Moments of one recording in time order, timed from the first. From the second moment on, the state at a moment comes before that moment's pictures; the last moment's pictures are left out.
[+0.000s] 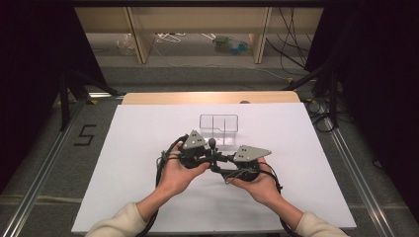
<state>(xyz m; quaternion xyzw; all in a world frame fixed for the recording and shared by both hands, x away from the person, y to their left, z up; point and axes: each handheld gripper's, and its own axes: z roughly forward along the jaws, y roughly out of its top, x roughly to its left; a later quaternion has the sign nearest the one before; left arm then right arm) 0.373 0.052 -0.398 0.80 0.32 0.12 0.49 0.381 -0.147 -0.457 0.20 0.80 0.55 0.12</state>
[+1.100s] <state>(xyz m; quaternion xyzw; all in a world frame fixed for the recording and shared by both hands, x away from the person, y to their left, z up) 0.367 0.065 -0.398 0.79 0.28 0.13 0.53 0.381 -0.155 -0.451 0.20 0.80 0.55 0.12</state>
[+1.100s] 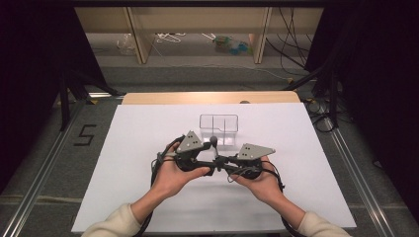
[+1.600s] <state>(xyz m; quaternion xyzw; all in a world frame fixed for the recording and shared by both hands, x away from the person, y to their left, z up) 0.345 0.098 -0.407 0.78 0.27 0.15 0.55 0.384 -0.161 -0.447 0.21 0.79 0.56 0.13</state>
